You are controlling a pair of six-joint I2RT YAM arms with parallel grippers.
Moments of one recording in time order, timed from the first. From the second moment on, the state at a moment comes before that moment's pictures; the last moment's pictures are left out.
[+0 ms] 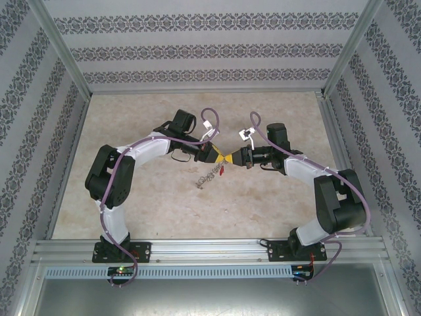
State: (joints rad) left arm -0.46 1.89 1.31 -0.32 1.15 0.16; right arm 0.23 1.53 0.77 0.09 -1.18 0.21
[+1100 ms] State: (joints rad) left arm -0.49 1.87 1.26 -0.19 1.09 0.07; right arm 0.18 1.27 0.67 0.10 -1.07 0.27
